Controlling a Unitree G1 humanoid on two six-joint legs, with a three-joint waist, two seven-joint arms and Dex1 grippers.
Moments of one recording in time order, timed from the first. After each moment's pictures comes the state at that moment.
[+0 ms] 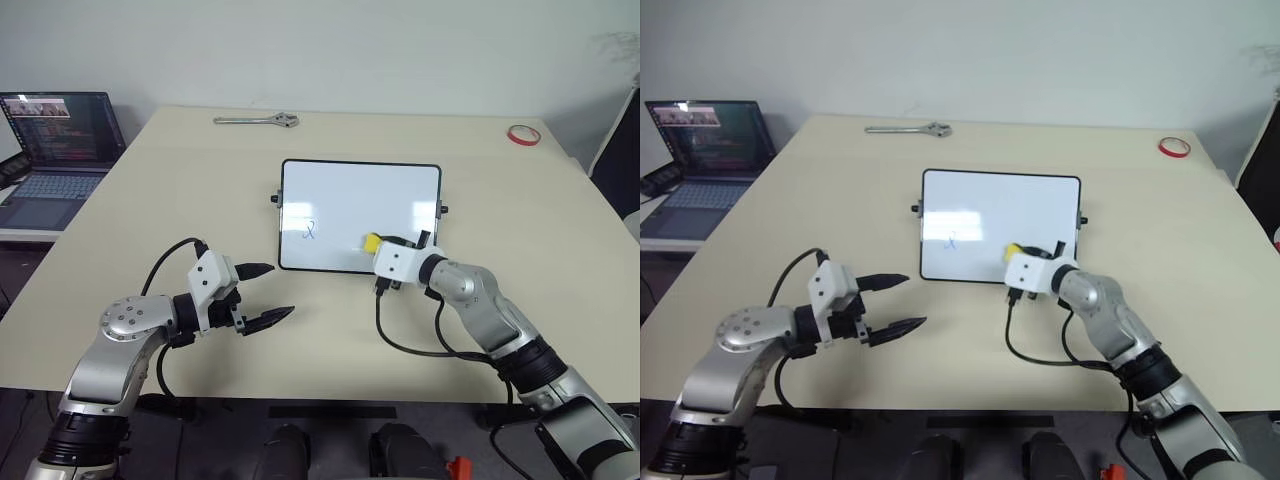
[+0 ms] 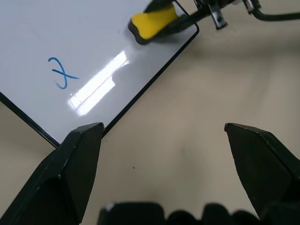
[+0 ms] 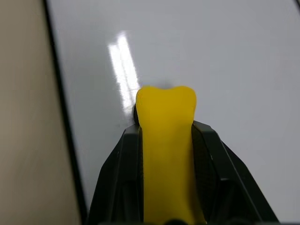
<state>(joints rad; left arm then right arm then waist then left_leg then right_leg) -0.12 0.71 0.07 -0.18 -0.36 0.25 -1.01 -0.53 -0.48 0.46 0.06 -0.45 0.16 0.52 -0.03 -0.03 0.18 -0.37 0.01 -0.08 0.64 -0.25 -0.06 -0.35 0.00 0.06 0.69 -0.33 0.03</state>
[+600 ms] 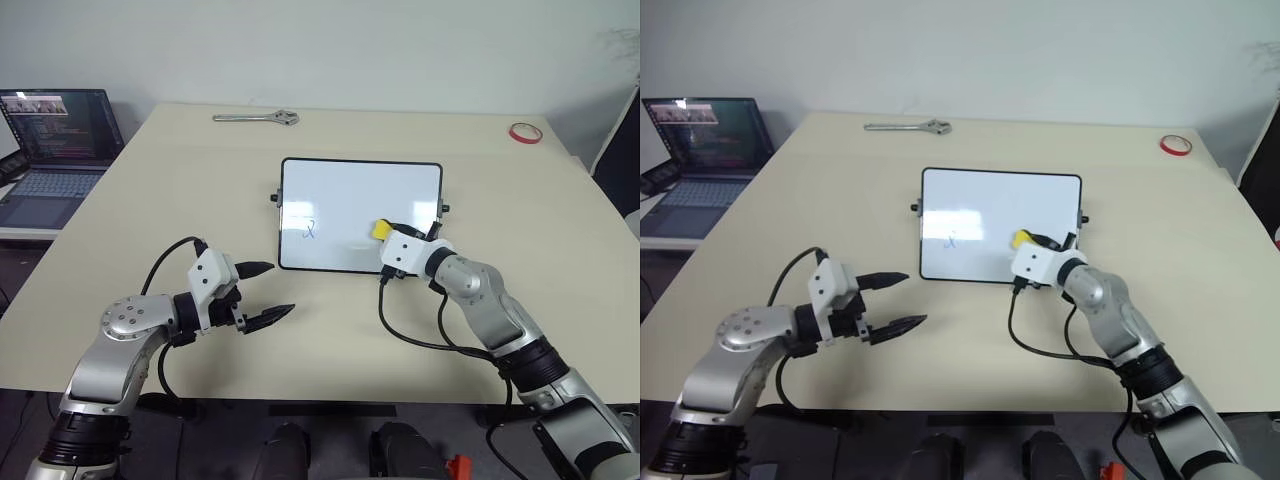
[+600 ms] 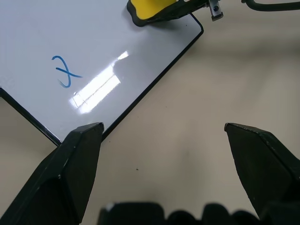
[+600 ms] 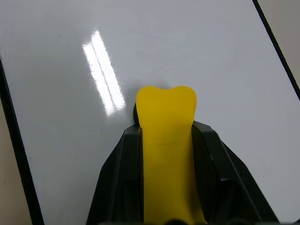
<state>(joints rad) -0.13 0.71 0.07 -0.18 -0.37 0.26 -0.99 -0.53 -0.48 0.38 0.06 -0.46 0.15 0.45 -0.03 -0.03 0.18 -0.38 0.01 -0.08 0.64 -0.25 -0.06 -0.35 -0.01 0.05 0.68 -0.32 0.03</state>
